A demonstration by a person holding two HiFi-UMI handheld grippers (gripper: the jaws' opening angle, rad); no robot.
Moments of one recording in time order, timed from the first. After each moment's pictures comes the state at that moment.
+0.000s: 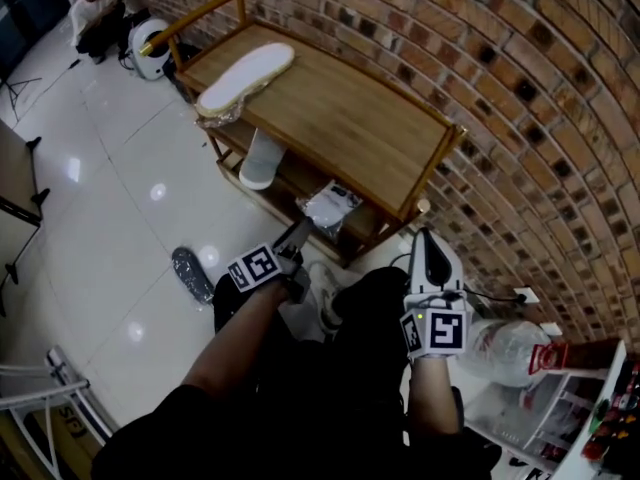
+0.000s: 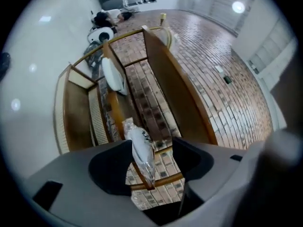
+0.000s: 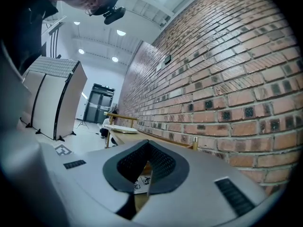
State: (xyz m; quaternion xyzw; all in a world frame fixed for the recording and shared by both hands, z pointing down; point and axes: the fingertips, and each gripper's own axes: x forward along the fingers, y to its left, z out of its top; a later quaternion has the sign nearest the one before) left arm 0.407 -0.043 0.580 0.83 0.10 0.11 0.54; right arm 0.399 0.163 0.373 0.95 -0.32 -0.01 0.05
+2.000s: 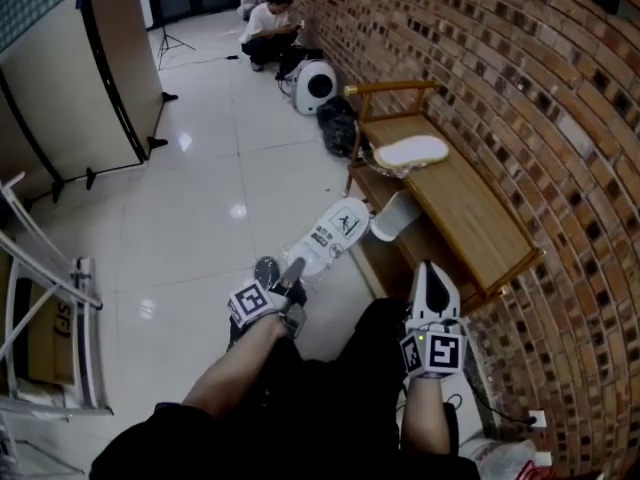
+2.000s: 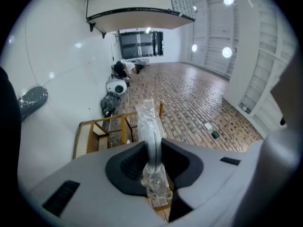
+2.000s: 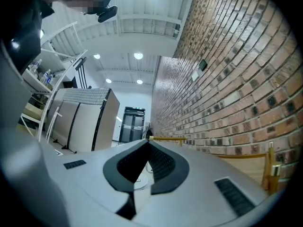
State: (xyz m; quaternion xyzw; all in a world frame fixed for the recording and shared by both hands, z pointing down) left arm 0.194 -0.227 0.518 0.80 -0.06 -0.13 0.58; right arm 0.309 -0.009 0.326 0.85 -0.52 -0.09 -0.02
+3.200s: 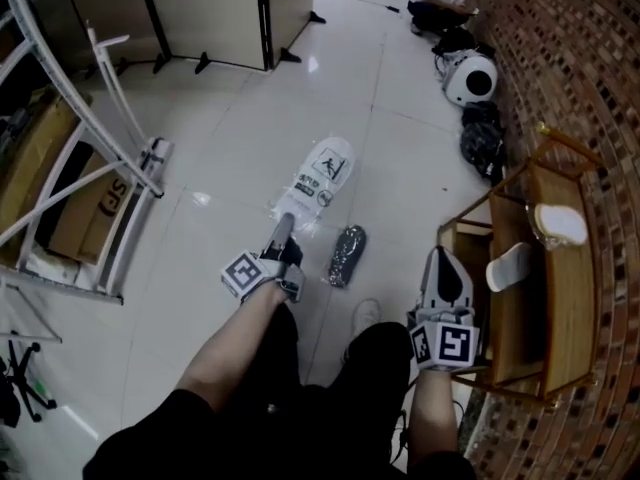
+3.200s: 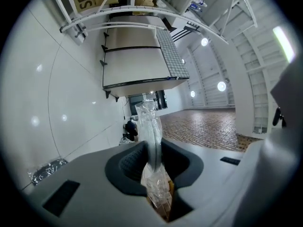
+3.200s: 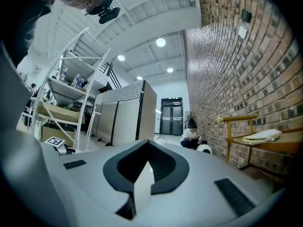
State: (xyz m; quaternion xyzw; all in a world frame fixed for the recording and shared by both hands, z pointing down) left arm -0.075 -0.400 0.542 0.72 -0.31 -0.35 0.51; right arm 0.171 -0.248 0.385 0.69 -0.73 -0.03 0.02
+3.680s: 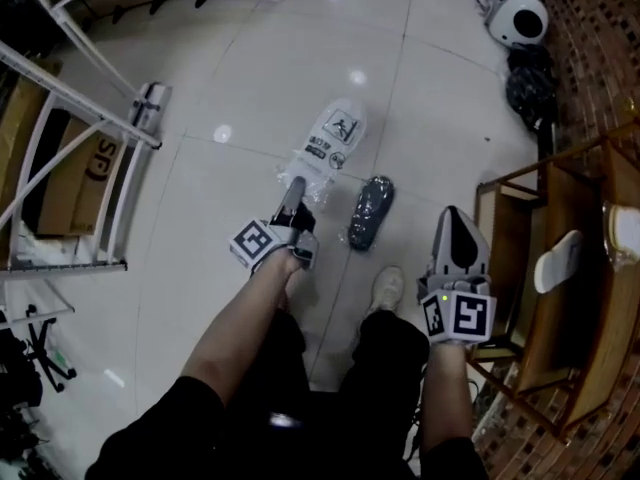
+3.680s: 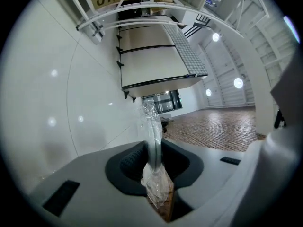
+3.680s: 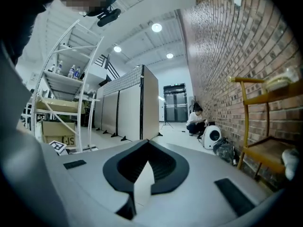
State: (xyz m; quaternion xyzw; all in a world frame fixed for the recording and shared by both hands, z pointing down) left arm -0.057 -0.458 0.671 0.69 -0.37 -0.31 0.54; right arm 0.185 -0.345 0.502 0.66 -0.75 0.04 0.04
